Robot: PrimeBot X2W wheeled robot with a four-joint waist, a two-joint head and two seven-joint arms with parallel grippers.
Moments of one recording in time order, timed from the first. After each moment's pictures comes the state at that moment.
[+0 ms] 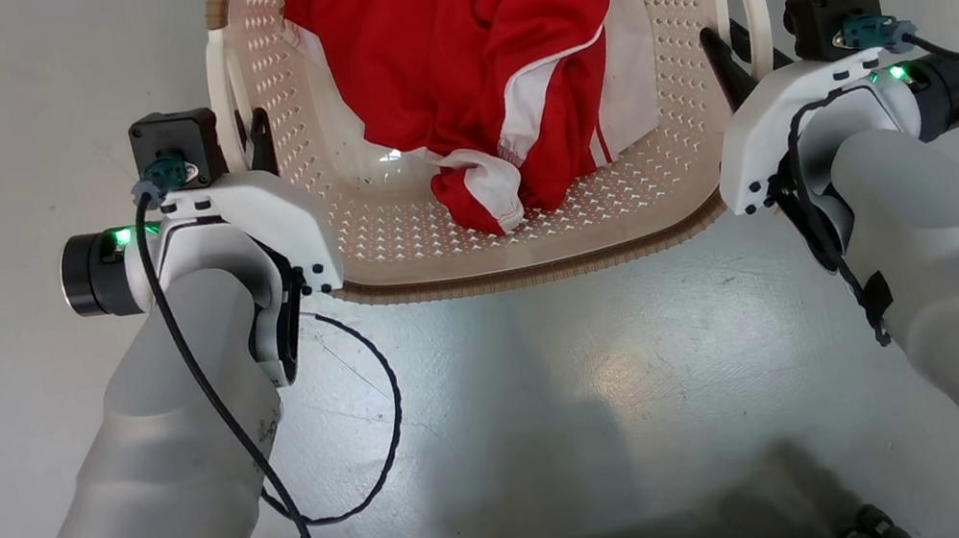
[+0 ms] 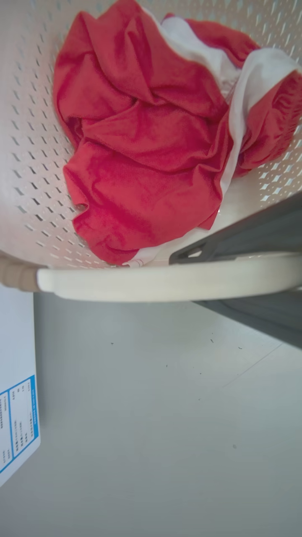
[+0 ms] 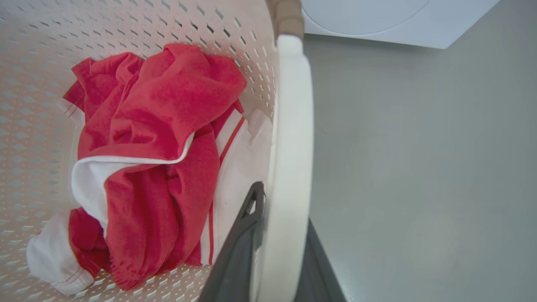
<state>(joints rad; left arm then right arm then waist) -1.00 0.10 -0.69 1.07 -0.72 0.12 -0.26 -1.09 -0.08 0.58 1.30 0.54 0.12 -0.22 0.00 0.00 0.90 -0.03</state>
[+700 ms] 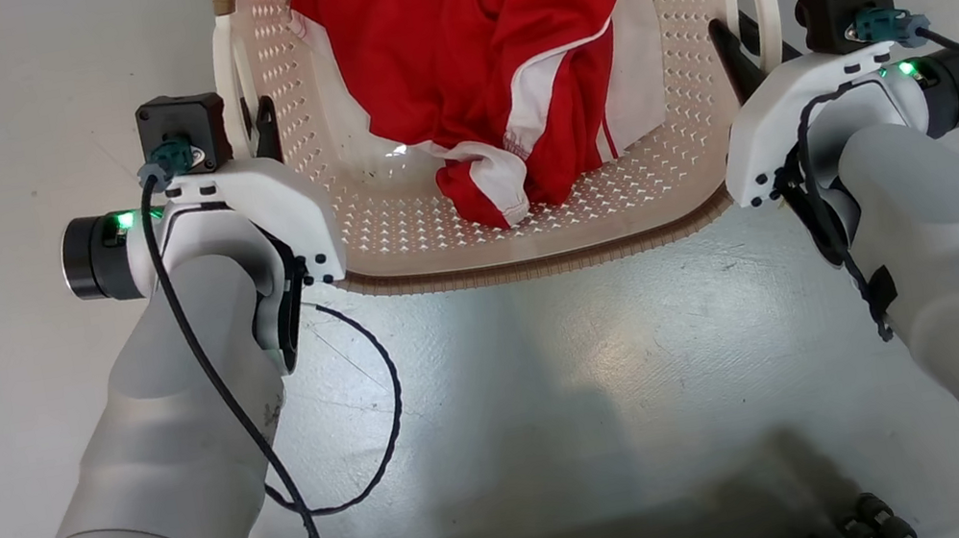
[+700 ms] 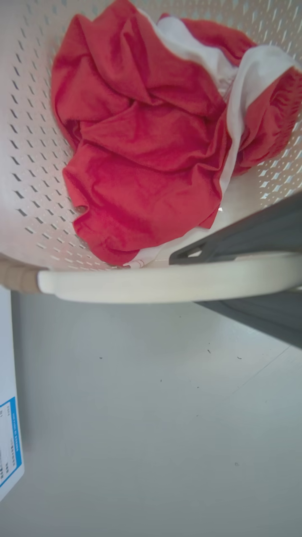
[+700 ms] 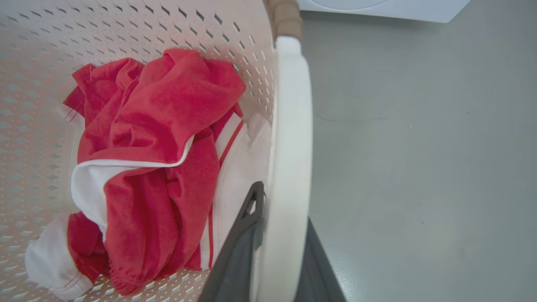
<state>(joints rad) -1.04 0.07 -0.65 1.14 -0.65 0.08 -0.26 -1.09 -0.08 0.48 1.30 0.45 0.12 -0.23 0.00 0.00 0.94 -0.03</state>
